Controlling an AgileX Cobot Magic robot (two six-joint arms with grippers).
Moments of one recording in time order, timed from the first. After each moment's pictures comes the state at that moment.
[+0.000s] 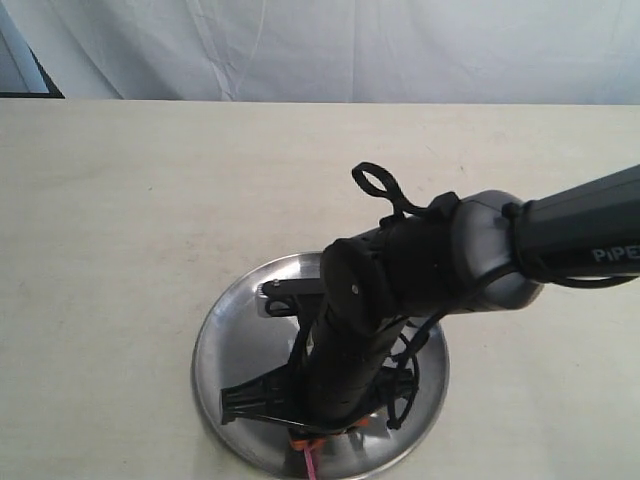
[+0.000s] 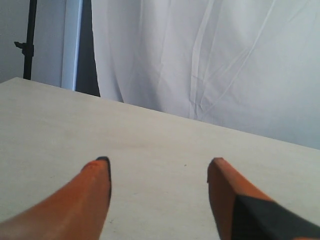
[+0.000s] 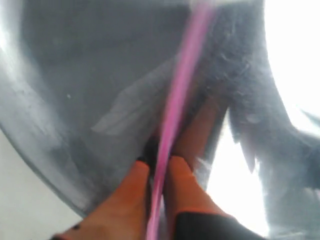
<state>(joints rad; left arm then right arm) 0.01 0.00 0.00 0.05 0.14 -0.29 0.82 1.89 -0.97 0.41 0.60 0.36</state>
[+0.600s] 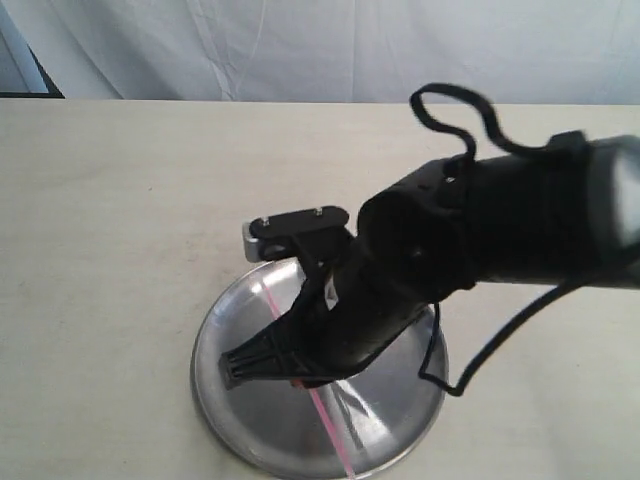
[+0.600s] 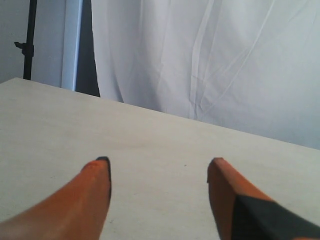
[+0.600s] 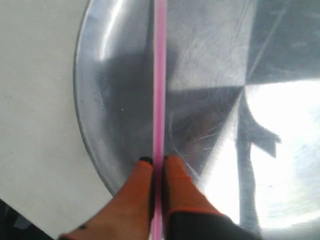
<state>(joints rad) 0.01 0.00 0.00 0.05 0.14 -0.29 0.82 1.67 -0.97 0.22 0.60 0.30</state>
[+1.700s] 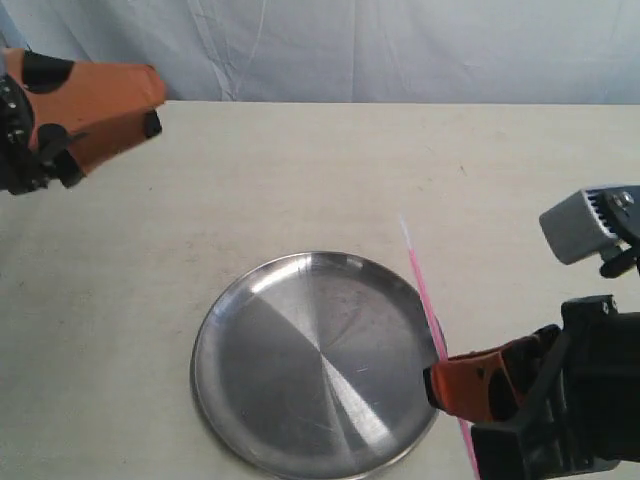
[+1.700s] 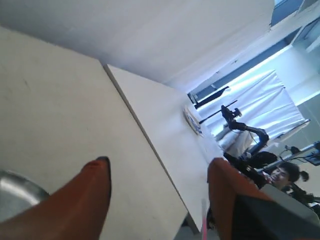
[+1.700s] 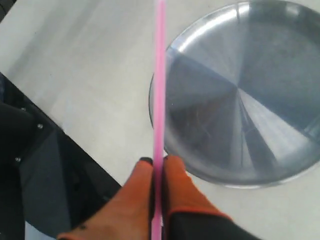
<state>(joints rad) 0.00 1.18 -0.56 1.36 -1.19 -1.94 0.82 0.78 -0.53 0.25 0.54 0.32</state>
